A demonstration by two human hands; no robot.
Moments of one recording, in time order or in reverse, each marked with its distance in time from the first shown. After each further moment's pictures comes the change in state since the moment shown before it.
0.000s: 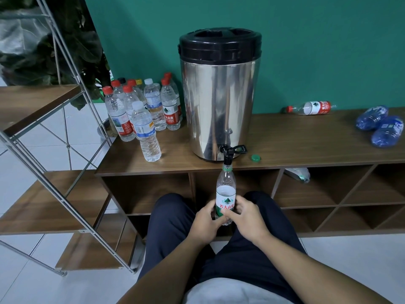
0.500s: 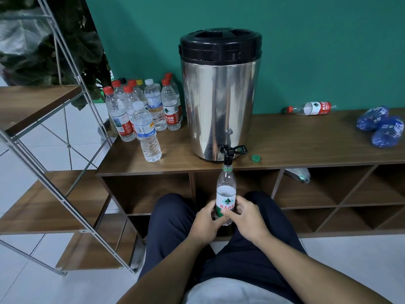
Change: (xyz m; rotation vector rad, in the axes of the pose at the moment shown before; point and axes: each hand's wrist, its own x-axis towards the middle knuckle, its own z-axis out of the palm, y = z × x) left_hand -0.001 0.001 0.000 -0.010 -0.001 0.001; right_hand 0.002 0.004 0.000 -0.011 0.002 -0.001
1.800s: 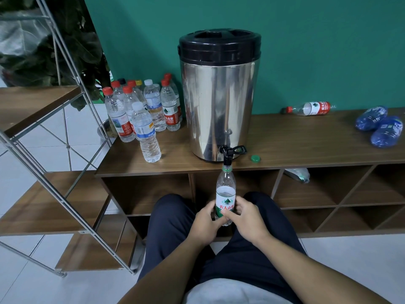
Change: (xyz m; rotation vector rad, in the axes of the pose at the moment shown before) left_hand 0.002 -0.005 0.001 0.003 -0.005 -0.007; right_hand 0.003 0.005 0.001 -0.029 0.004 0.007
